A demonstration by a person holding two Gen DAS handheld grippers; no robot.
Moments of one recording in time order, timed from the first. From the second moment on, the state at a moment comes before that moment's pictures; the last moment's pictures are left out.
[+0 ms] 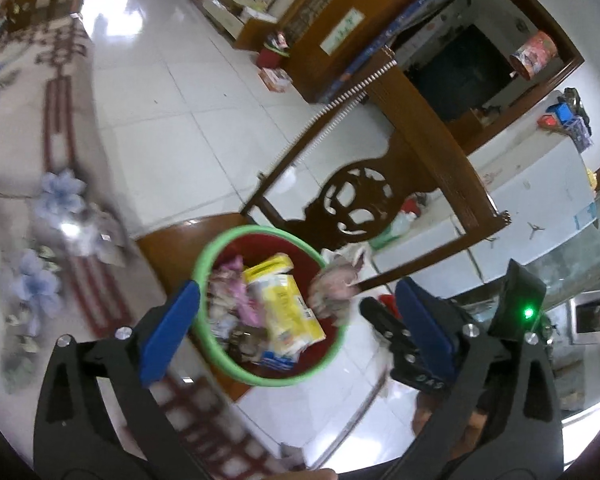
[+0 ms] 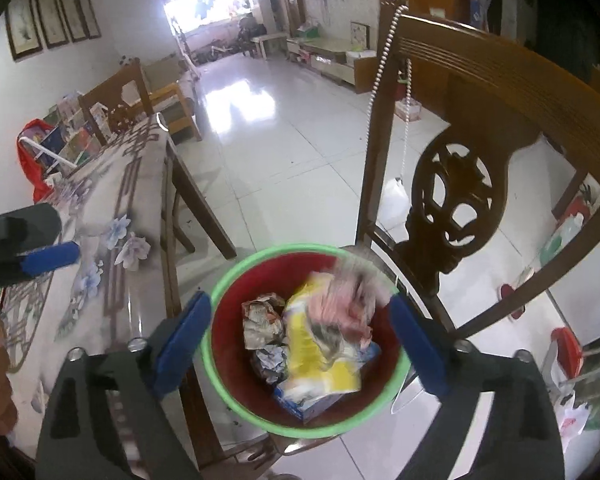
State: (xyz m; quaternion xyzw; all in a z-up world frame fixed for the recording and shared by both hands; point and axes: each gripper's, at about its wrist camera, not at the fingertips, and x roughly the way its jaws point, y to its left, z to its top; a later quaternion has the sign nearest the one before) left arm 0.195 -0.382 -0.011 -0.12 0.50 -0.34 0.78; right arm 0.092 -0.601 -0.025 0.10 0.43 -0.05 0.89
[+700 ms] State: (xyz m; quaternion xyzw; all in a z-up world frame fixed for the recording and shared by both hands) left arm 0.129 -0.190 0.031 -0.09 0.41 -0.24 0.88; right arm 0.084 -0.475 0.022 0.03 0.37 -0.01 0.93
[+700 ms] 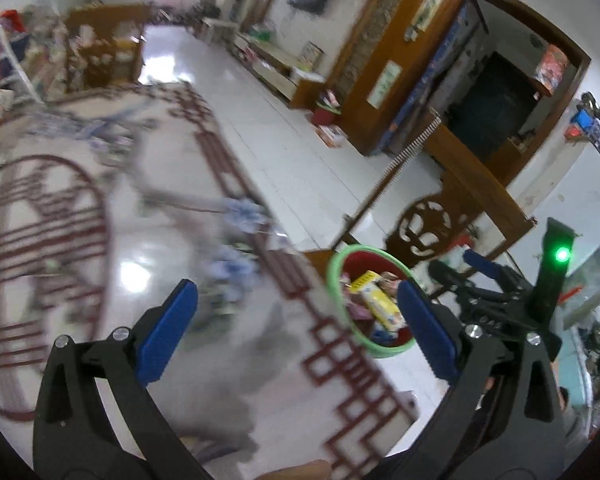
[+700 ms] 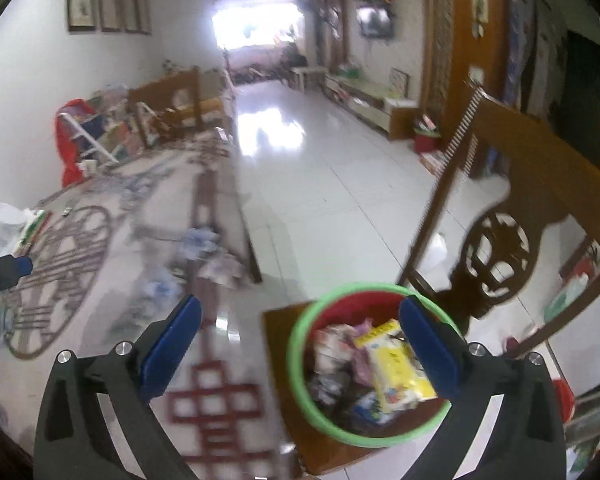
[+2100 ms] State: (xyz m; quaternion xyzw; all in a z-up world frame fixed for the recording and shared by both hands) left arm 0.024 -0.024 0.016 -0.01 0.27 -0.02 0.96; right arm 0.024 -0.255 0.033 -0.03 0.25 0.08 0.96
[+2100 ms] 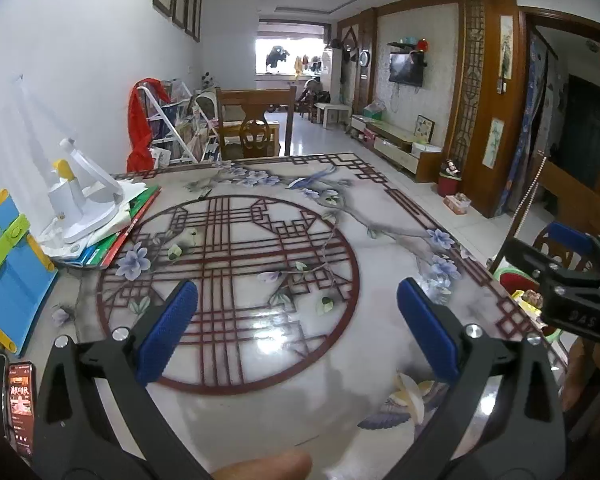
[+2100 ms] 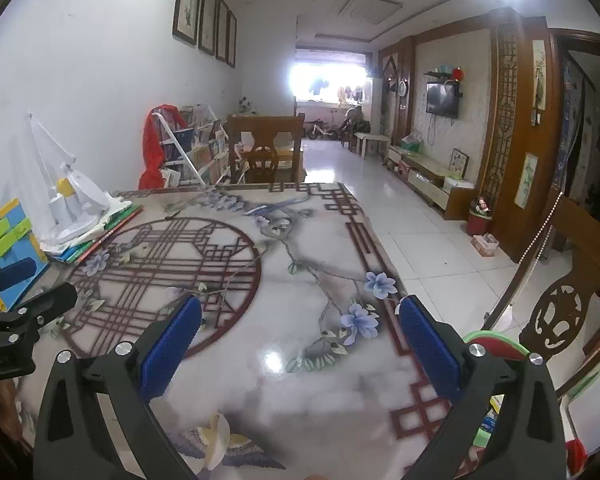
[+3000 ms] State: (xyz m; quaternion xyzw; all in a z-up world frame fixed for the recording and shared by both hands) left arm 0.021 -0.024 0.014 -0.02 0.28 -0.03 0.96; right arm 0.020 -0.255 0.028 -0.04 0.26 0.08 0.96
